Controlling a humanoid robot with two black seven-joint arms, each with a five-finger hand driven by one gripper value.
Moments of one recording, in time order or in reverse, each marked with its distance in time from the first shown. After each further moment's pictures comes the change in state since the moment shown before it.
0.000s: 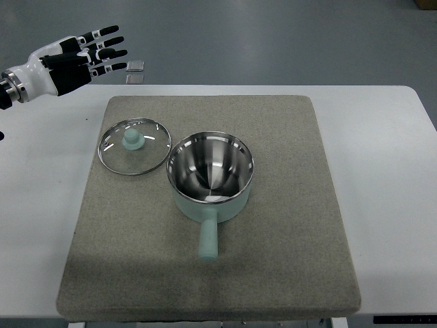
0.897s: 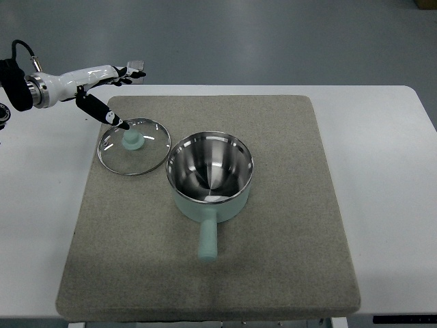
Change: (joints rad) left arm -0.109 0.033 0.093 -0.186 1.126 0.329 -0.085; right arm 0.000 0.000 0.000 0.000 -0.001 0.000 0.000
